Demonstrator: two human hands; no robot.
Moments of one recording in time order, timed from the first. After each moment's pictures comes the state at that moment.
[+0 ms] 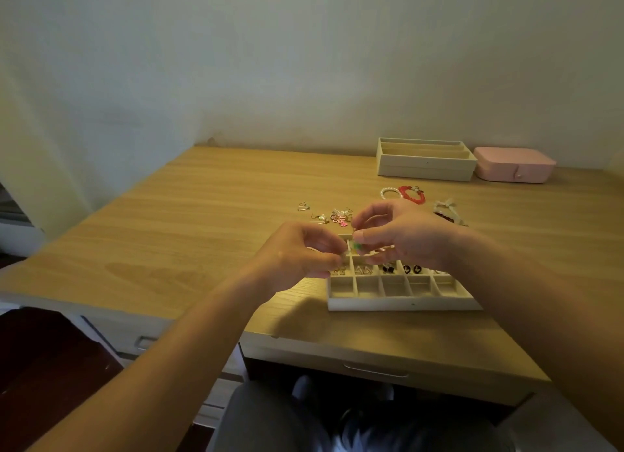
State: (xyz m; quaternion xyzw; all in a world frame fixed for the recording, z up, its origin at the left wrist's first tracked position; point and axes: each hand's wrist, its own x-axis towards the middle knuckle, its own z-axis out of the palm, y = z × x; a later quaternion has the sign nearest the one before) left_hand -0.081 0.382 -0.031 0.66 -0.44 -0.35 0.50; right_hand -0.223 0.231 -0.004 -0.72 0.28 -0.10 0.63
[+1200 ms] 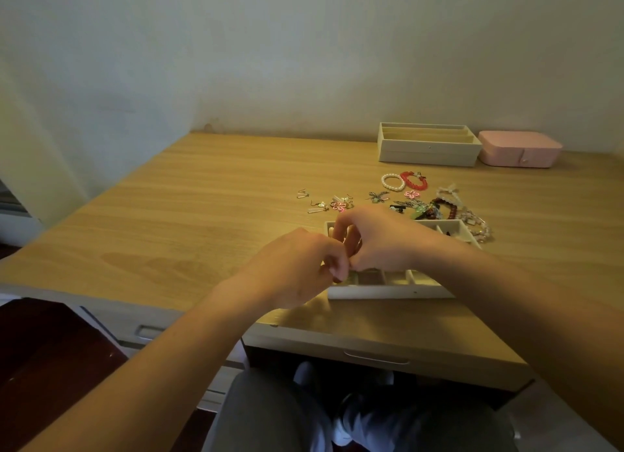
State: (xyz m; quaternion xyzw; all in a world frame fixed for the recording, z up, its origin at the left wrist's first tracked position) left_hand -0.091 0.392 -0.035 0.74 -0.64 -0.10 0.19; right_hand -0.205 0.255 -0.017 -0.95 0.21 -0.02 0.24
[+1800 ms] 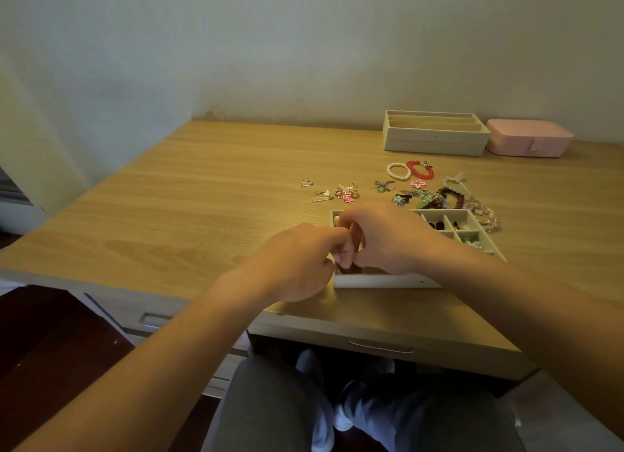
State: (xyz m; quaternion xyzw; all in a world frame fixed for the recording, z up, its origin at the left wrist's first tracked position) left_hand -0.086 0.392 -0.046 0.73 -0.65 -0.12 0.19; right_hand -0.206 0.263 -0.029 -0.97 0.19 -0.06 0.13
